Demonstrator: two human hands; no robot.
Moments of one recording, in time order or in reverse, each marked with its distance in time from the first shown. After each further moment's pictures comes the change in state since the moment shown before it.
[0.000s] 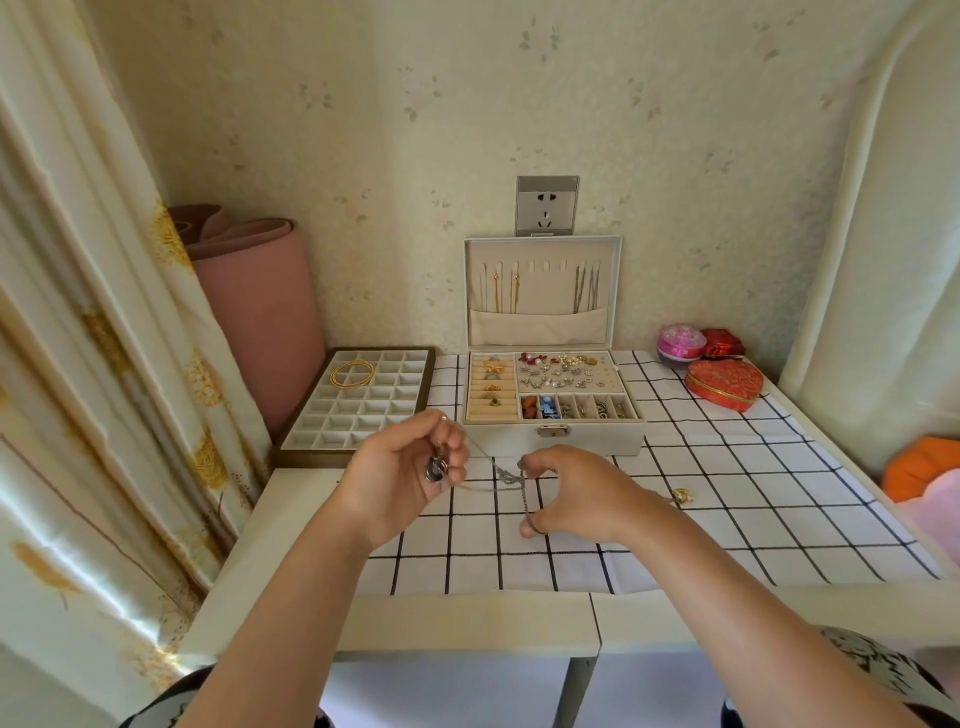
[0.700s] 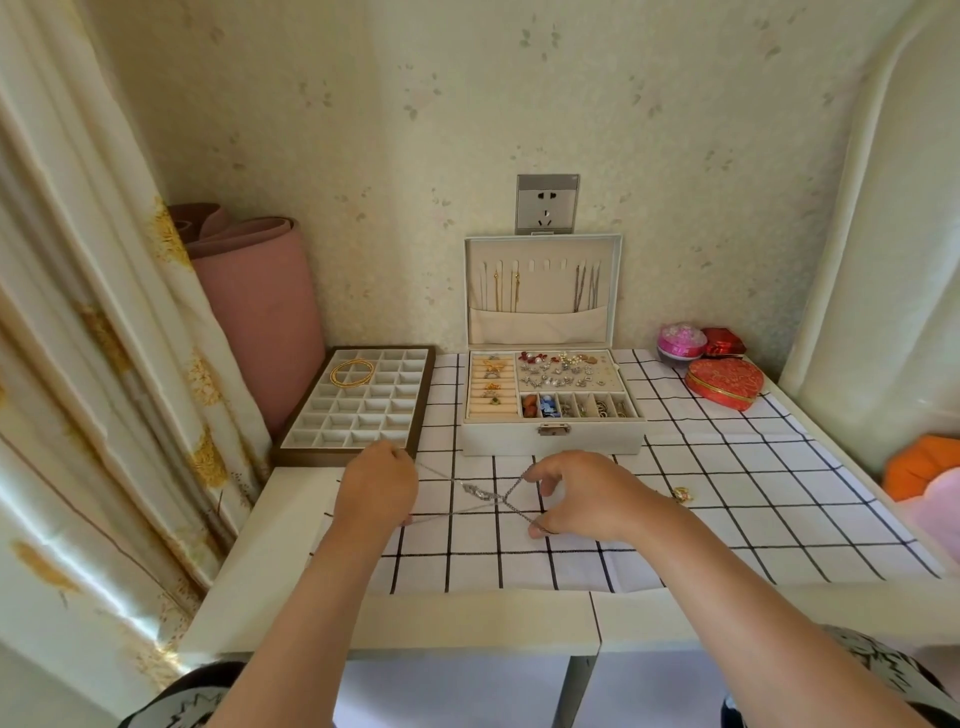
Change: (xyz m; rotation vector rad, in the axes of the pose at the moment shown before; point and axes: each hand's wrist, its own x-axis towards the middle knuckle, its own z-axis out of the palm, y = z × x) left_hand 0.022 -0.028 -0.033 1.195 0.761 -0.134; right_hand 0.004 0.007 0.000 -0.063 -0.025 -0.010
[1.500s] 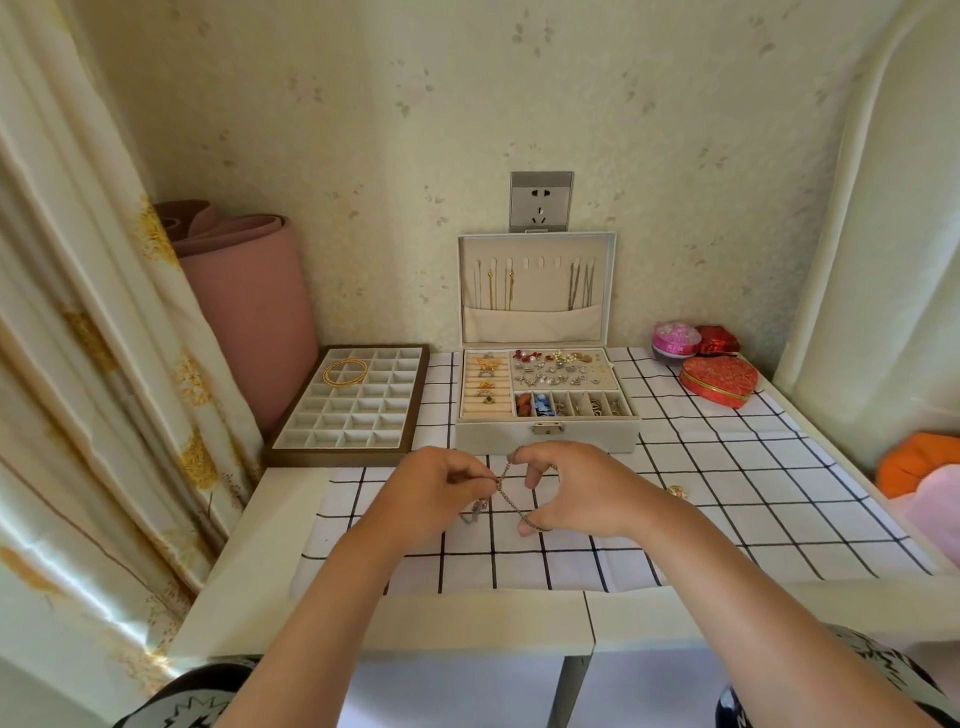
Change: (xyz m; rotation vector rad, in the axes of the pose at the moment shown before) left_hand -0.025 0.021 0.014 -0.117 -0.411 0.465; right_hand 0.000 0.002 -0.005 0.097 0.028 -0.107
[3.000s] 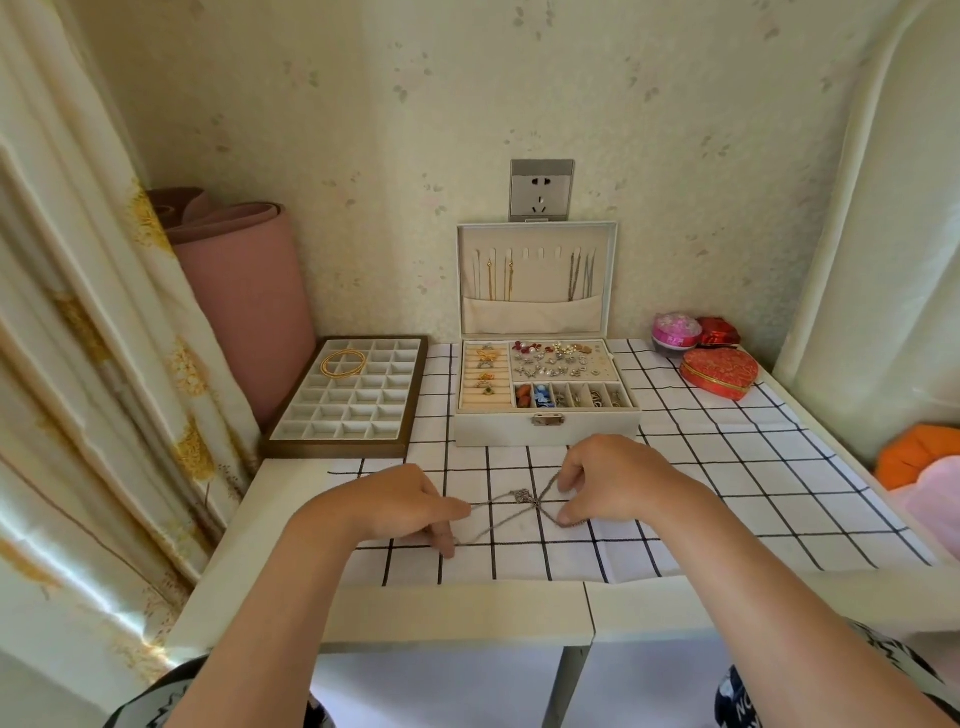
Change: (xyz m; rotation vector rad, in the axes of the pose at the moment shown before) left_hand -0.015 0.004 -0.033 0.224 -0.429 -0.315; right_hand -0.003 0.012 -0.016 -0.316 -0.065 0.239
